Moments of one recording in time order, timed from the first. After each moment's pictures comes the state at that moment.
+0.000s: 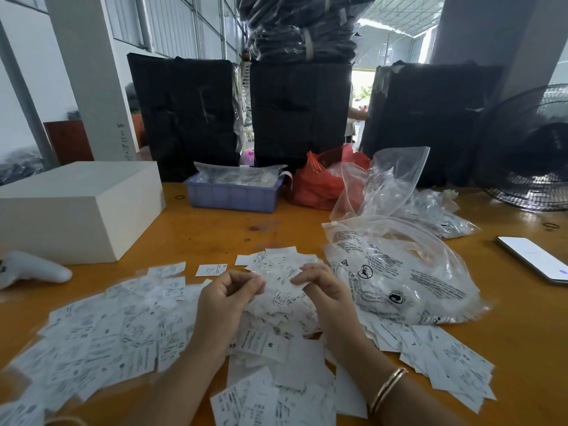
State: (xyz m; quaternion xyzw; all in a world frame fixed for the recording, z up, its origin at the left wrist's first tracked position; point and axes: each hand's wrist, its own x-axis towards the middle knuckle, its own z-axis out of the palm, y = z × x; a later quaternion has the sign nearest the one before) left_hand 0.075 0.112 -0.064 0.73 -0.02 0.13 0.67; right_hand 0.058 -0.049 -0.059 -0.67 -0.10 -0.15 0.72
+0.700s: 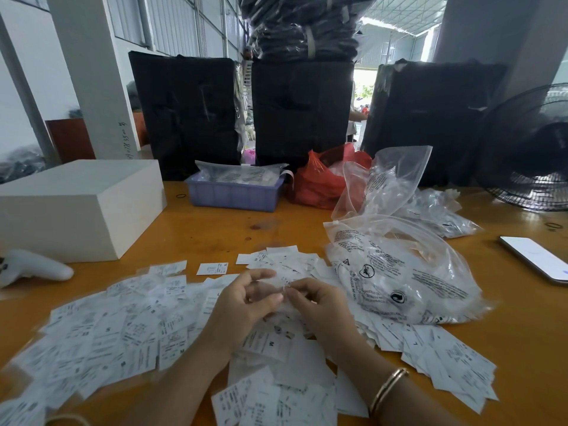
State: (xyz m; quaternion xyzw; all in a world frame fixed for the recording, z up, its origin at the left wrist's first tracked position) left_hand 0.069 0.111 -0.062 0.74 -0.12 0.00 0.66; right_hand 0.058 -0.043 -0.064 -0.78 -0.07 -0.12 0.61
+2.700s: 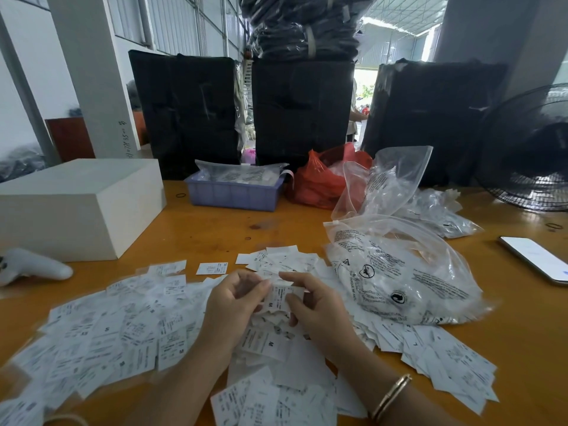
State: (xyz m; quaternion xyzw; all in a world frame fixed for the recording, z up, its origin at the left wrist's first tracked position) left_hand 0.070 0.107 -0.063 0.75 -0.03 0.10 0.65; right_hand 0.055 -0.045 -0.065 -0.80 -0.12 -0.12 0.57
